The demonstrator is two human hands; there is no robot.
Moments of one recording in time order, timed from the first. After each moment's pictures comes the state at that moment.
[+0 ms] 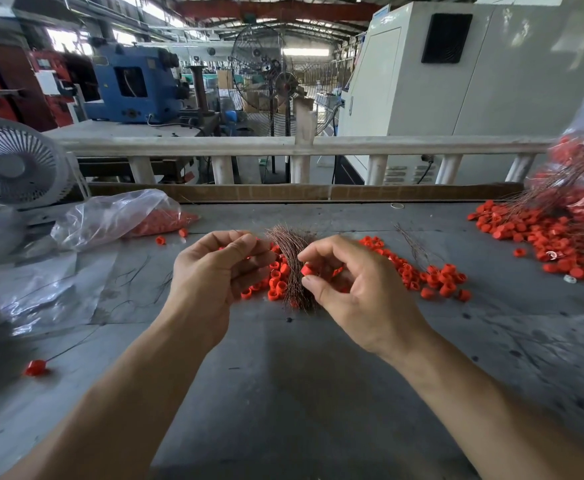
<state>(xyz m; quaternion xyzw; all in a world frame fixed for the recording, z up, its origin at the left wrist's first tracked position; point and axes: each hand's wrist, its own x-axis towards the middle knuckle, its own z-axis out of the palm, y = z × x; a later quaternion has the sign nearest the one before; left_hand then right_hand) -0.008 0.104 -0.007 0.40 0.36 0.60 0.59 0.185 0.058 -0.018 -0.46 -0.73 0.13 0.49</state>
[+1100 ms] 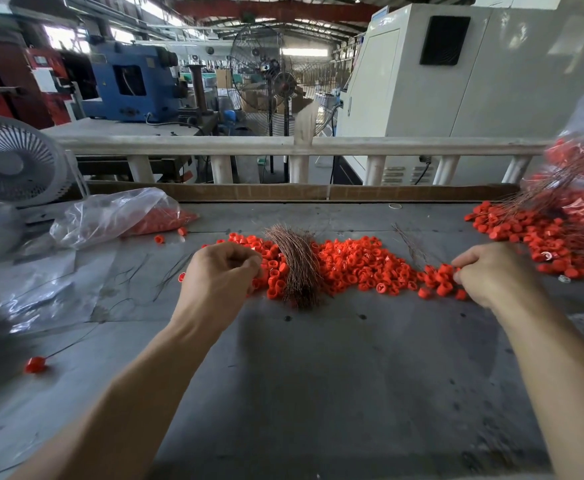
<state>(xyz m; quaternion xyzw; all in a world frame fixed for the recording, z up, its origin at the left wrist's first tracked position) -0.010 0.115 -0.022 0.61 0.55 0.47 0.33 0.334 0.081 -0.019 -0.87 -0.37 0.08 0.32</state>
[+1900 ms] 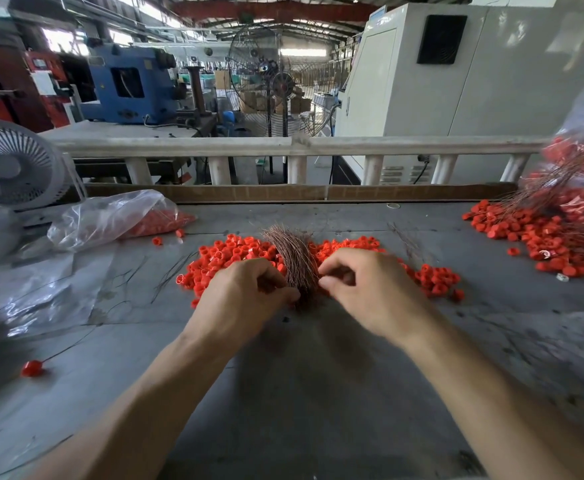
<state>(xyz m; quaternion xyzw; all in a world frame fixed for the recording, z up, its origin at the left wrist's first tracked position) 0.003 0.113 -0.041 0.76 0.52 0.36 0.17 0.208 0.072 -0.021 -0.62 -0.70 0.07 0.35</state>
